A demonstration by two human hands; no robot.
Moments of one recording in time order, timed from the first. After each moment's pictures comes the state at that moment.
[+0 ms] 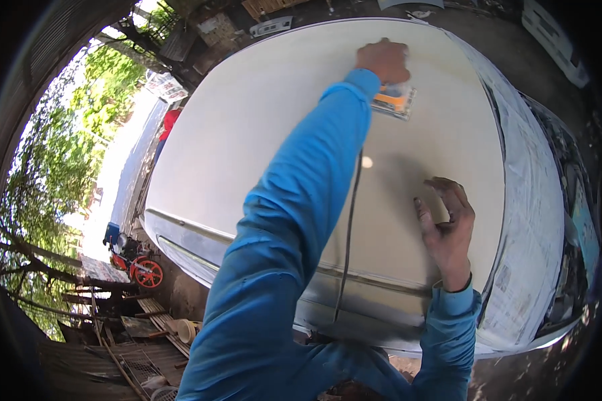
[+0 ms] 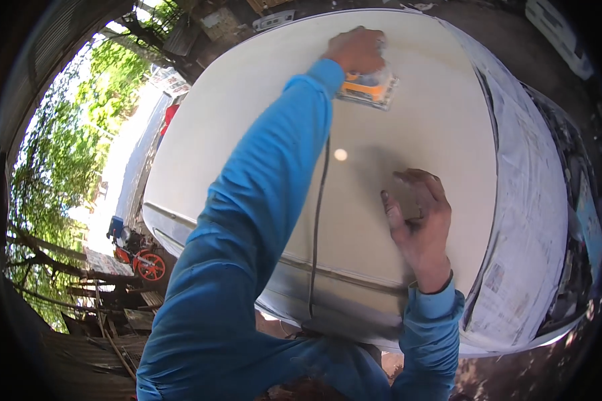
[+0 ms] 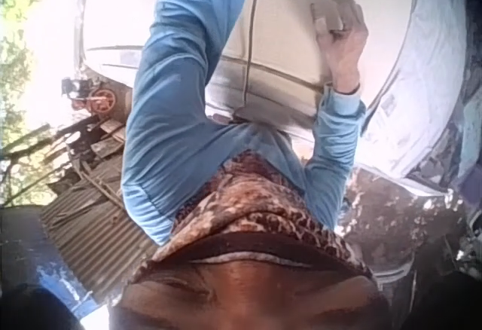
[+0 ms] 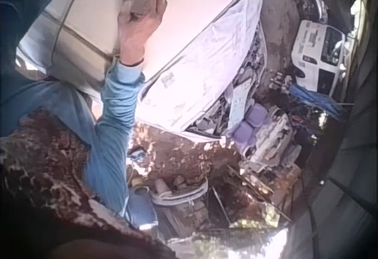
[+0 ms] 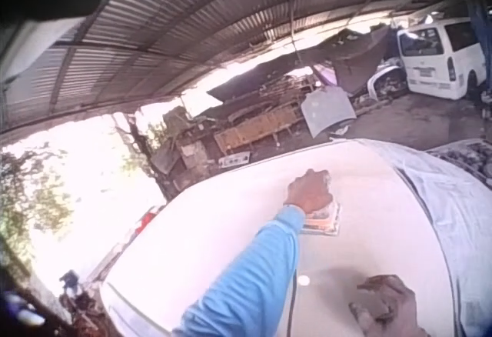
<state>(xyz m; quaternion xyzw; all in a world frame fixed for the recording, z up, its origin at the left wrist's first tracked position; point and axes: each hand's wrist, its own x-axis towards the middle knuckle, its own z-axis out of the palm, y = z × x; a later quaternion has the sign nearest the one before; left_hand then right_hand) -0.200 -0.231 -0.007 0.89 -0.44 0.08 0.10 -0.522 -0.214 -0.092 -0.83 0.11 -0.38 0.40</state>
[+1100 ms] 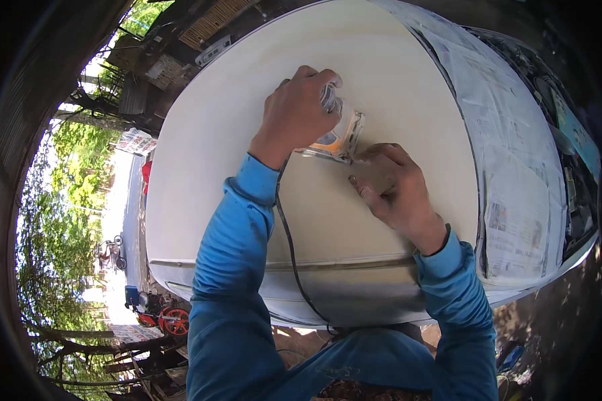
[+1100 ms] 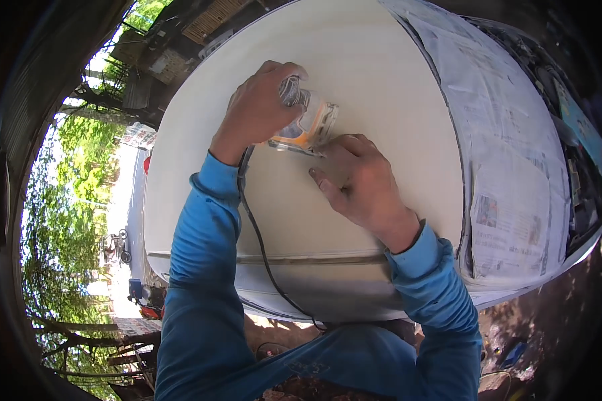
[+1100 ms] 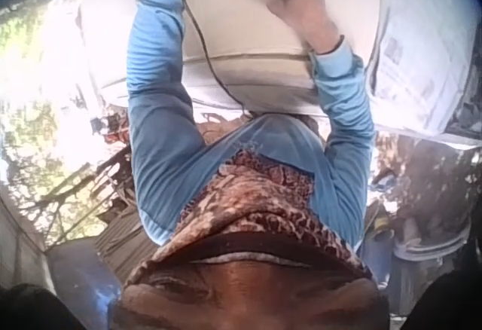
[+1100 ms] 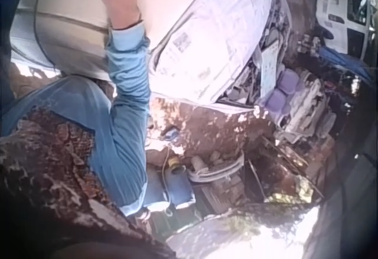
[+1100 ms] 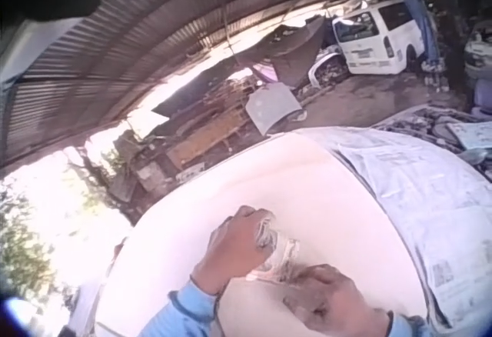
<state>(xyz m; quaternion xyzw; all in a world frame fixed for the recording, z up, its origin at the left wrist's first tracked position) -0.334 -0.144 0.008 0.83 -0.54 0.05 0.13 -0.525 -0.217 -0.100 -0.81 0.04 -0.40 0.43</state>
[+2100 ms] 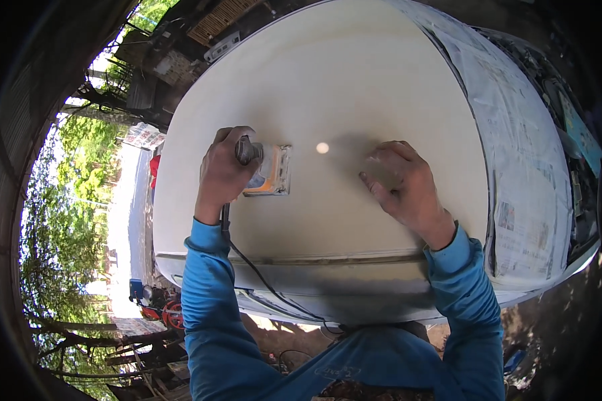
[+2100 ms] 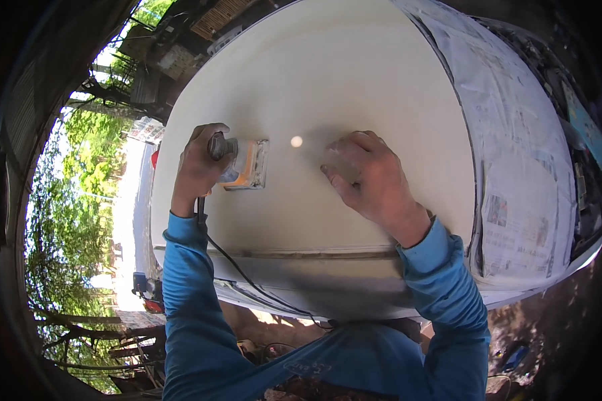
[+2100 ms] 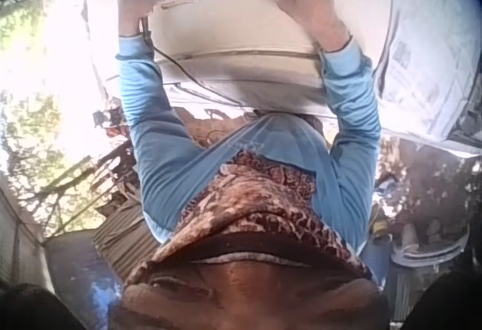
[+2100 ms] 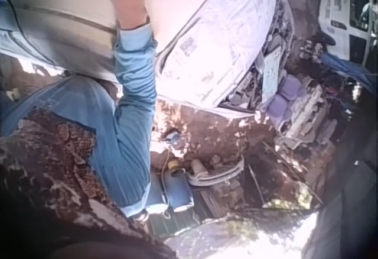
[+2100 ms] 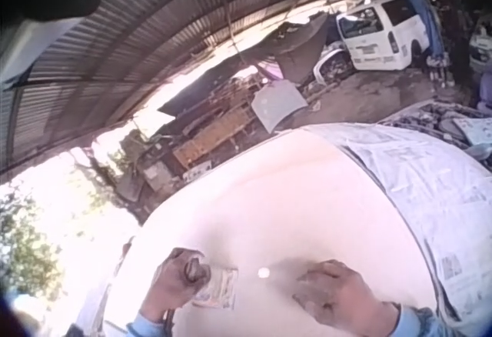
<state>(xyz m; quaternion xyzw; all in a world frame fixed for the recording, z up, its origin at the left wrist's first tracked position) -0.307 0.007 0.016 0.90 -0.40 0.05 0.15 -0.520 -0.212 -0.103 -0.82 0.03 -0.39 0.41</state>
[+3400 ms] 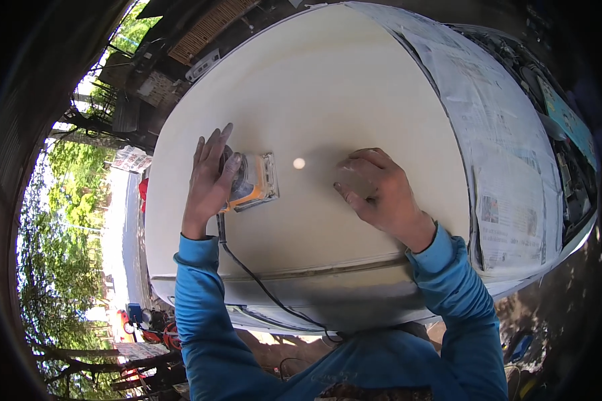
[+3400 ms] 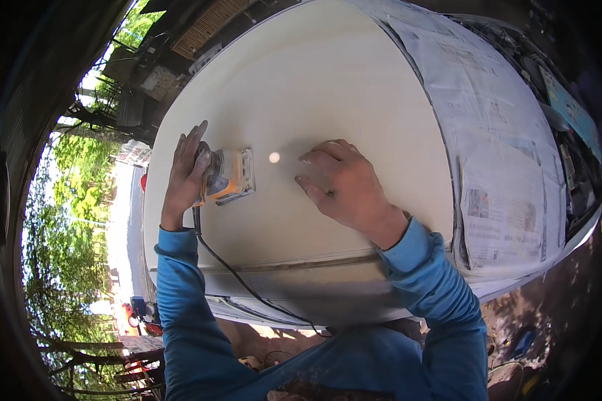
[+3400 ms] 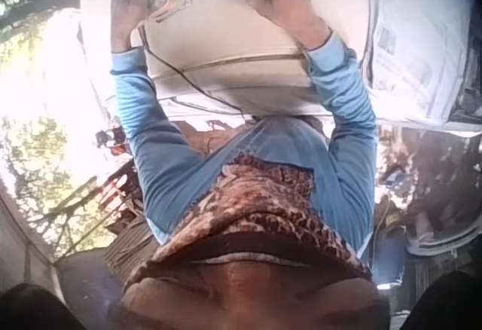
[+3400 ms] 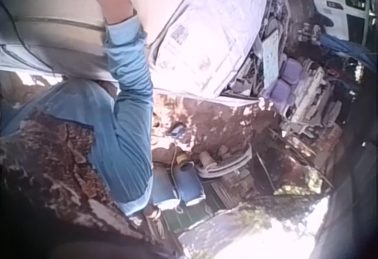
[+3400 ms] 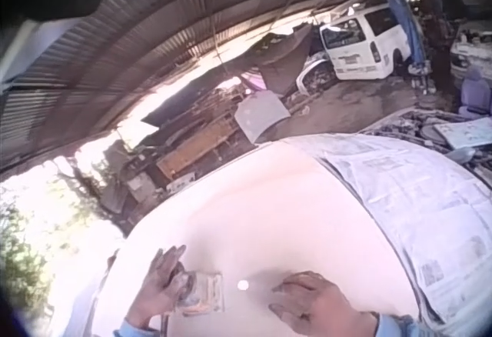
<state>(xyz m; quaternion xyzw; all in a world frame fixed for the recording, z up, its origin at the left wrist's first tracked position) -0.292 -0.004 0.012 0.88 -0.45 0.06 0.15 -0.522 -0.212 -0.099 -0.81 0.03 -0.41 0.42</state>
